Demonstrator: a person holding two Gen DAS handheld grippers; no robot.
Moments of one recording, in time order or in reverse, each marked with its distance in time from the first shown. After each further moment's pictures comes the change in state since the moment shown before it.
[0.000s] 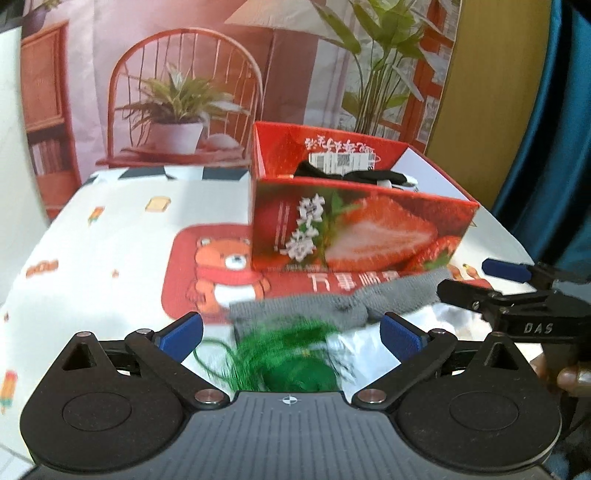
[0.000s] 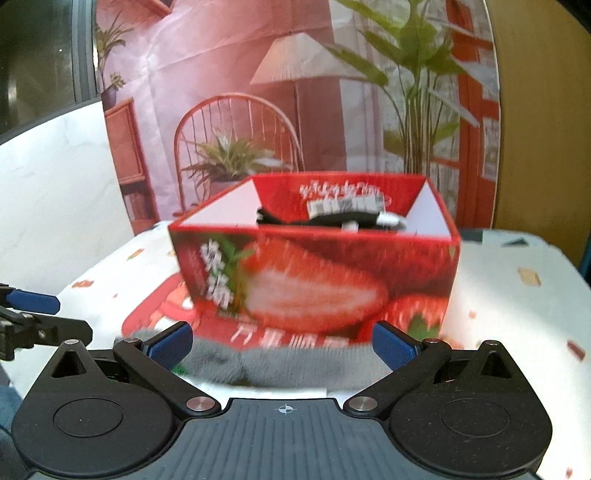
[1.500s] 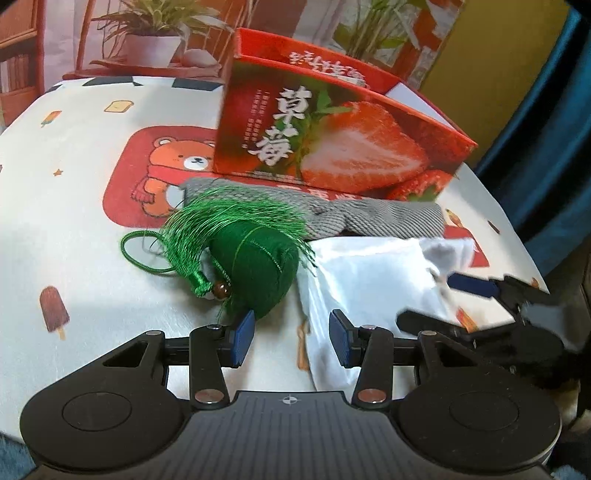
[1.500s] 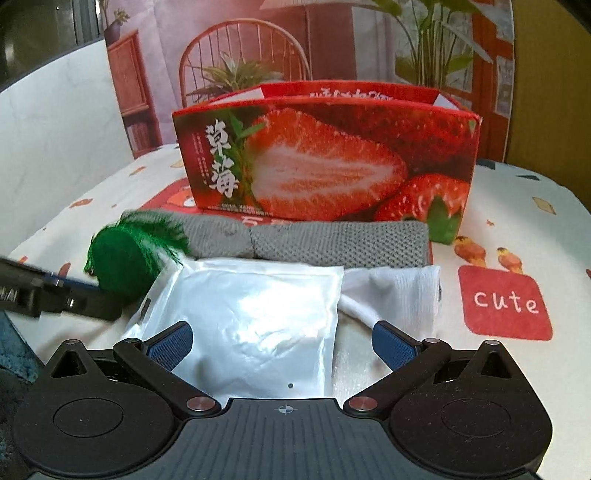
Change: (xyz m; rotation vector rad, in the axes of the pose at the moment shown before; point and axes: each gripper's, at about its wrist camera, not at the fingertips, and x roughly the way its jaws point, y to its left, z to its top) left arm 0.059 0.008 -0.039 -0.101 0.195 -0.144; right arm 0.022 0.004 -0.064 -0.028 0.199 0.009
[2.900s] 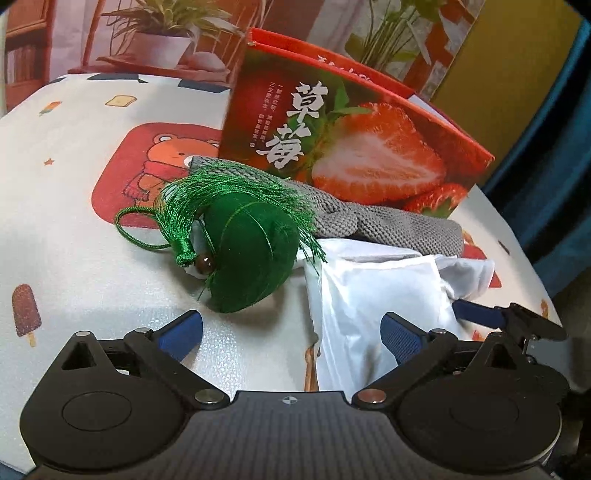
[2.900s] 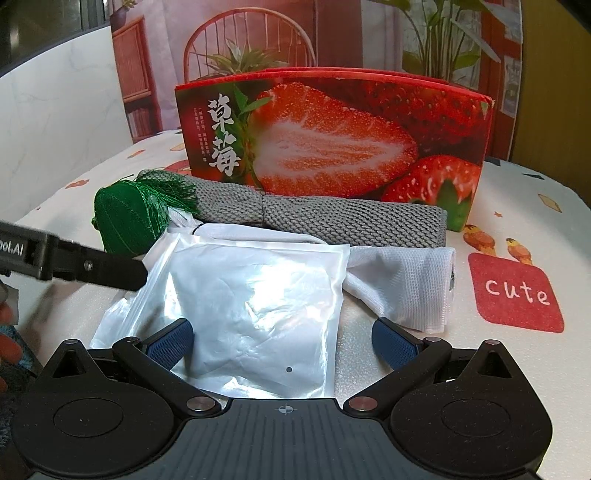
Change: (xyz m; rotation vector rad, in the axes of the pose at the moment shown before) left arm 0.025 0.005 -0.005 -0.037 -0.059 -0.008; right arm 0.014 0.002 -0.012 -0.037 0.006 -0.010
